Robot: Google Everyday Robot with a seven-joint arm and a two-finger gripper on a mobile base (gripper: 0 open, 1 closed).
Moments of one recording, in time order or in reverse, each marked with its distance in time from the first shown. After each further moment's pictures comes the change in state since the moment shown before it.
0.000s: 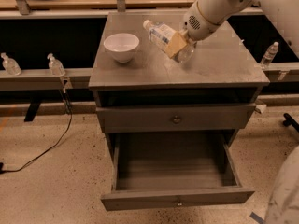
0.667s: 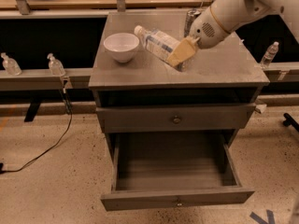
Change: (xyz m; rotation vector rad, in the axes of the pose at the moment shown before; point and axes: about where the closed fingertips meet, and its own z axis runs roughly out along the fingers) arm 0.021 0.037 -0.010 -0.225 -0.063 -0.128
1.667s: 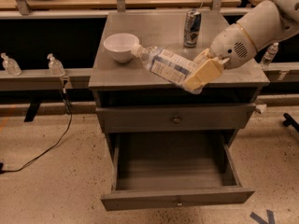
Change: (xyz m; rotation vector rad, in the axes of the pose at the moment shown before) arm 0.062 0.069 -0.030 -0.283 -0.042 -0.198
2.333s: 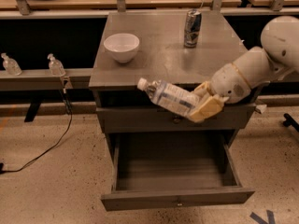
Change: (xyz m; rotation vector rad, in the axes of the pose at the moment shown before) arm 0.084 -0.013 0.051 -0.044 0.006 -0.110
